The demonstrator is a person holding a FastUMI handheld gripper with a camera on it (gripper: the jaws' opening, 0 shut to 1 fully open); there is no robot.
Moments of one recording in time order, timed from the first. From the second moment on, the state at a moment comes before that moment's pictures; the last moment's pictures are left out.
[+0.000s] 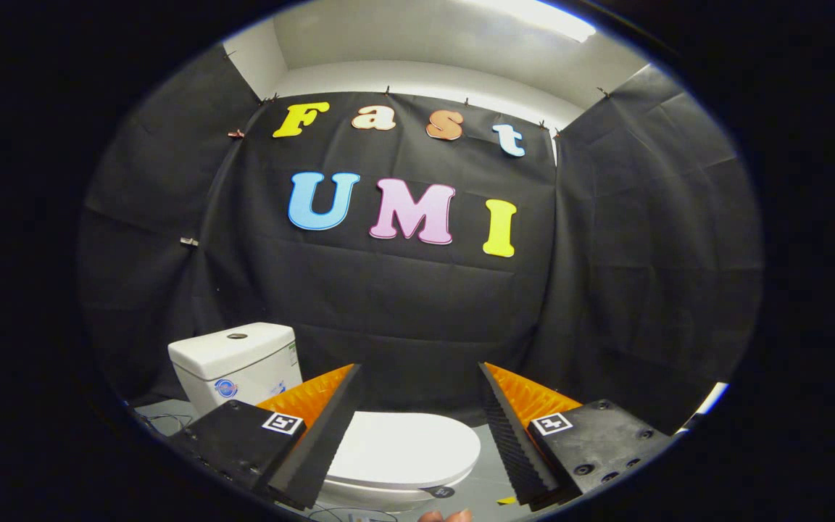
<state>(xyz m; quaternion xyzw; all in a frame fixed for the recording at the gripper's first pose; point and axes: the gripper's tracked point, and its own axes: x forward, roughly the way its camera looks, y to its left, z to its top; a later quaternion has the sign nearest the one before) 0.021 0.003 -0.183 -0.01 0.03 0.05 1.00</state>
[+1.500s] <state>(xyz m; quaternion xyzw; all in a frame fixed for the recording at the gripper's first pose) 0.061 -0.122 -0.547 0.49 0.37 0.02 0.79</state>
